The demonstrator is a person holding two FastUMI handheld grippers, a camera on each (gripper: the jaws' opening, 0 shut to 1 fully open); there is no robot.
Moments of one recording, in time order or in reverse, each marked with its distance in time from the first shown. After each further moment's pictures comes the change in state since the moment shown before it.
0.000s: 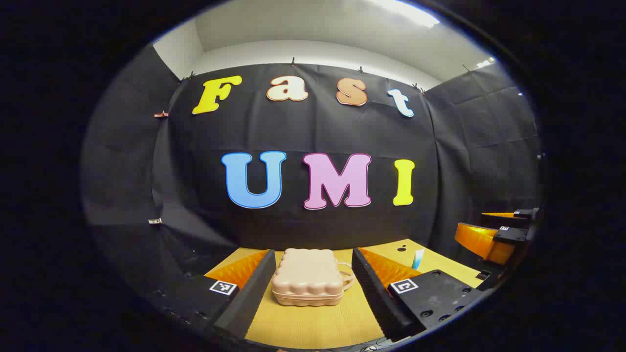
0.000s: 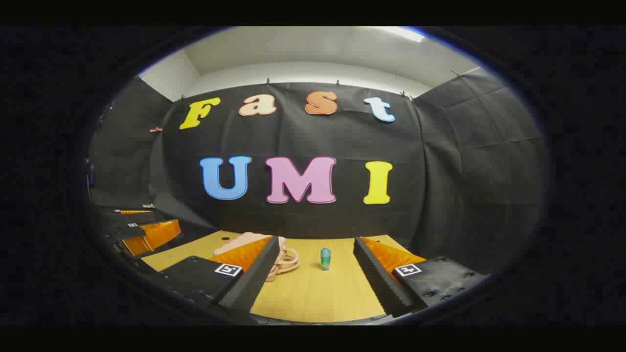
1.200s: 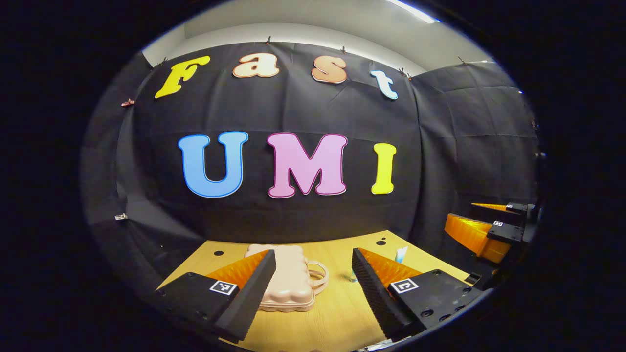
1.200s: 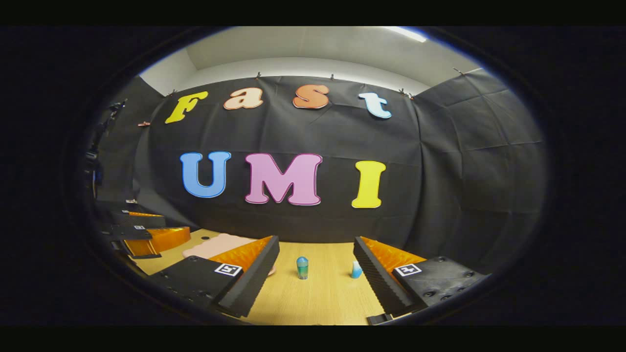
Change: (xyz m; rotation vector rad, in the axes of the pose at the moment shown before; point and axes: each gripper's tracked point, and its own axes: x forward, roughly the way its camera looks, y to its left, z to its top) left arm 0.113 -0.082 -0.009 -0.071 0.128 -0.166; right arm 0.085 -0.059 0.005 -0.038 0.003 -0.027
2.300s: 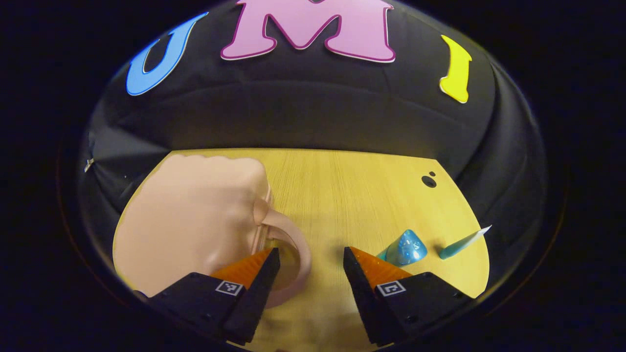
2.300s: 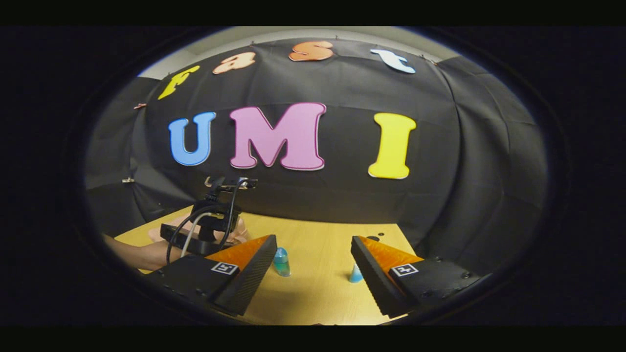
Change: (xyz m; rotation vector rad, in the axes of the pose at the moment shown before) left arm 0.300 -0.024 -0.235 -0.111 0.696 0.186; right arm 0.166 -0.054 -0.111 0.031 0.304 0.132
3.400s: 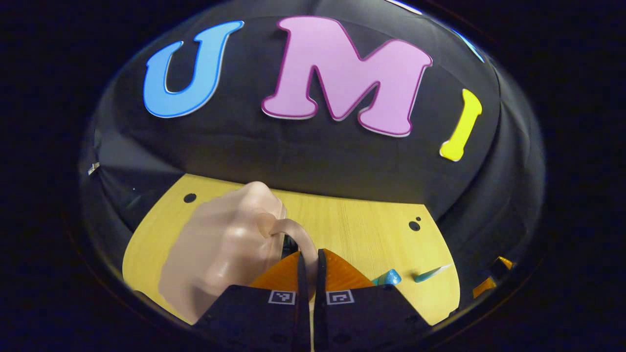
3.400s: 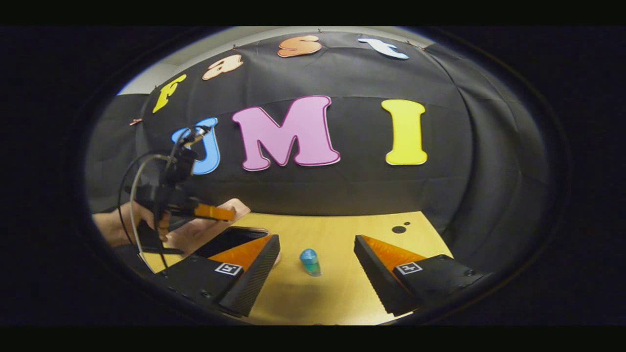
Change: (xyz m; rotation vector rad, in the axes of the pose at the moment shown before) left arm -0.135 0.095 0.131 -0.110 -0.214 -0.080; right arm 0.003 0.056 0.008 0.081 0.008 0.118
